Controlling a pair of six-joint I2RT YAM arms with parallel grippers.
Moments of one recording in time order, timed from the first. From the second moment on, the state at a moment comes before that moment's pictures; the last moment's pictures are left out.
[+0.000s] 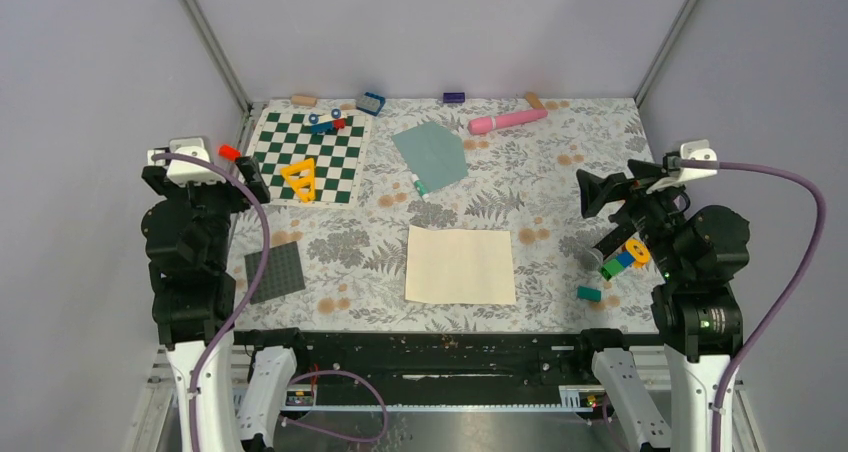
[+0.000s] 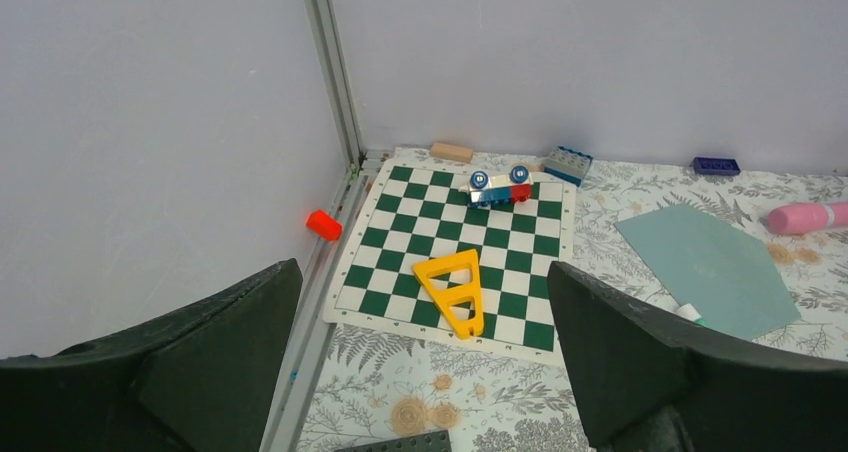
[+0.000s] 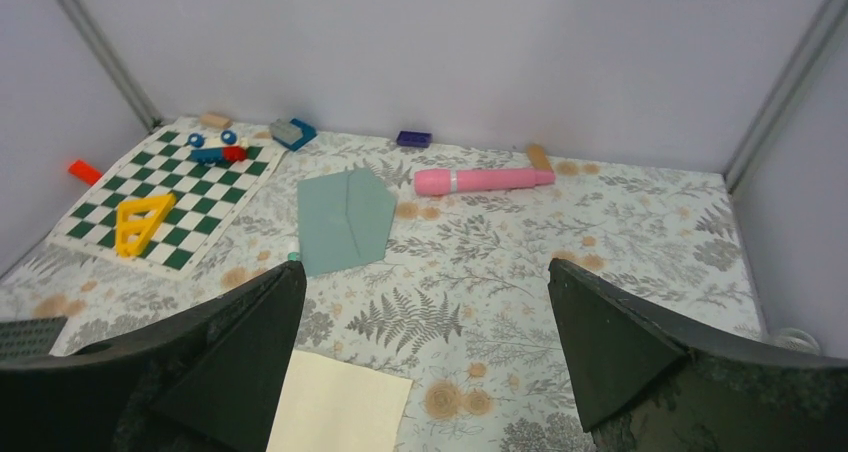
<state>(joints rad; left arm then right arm) 0.11 0.62 1.13 -0.48 -0.03 0.05 0.02 0.60 1.16 -0.53 -0.20 0.09</state>
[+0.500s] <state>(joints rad) 0.12 0.63 1.08 -0.47 0.11 0.10 0.02 0.60 0.95 -0.39 -0.36 0.07</state>
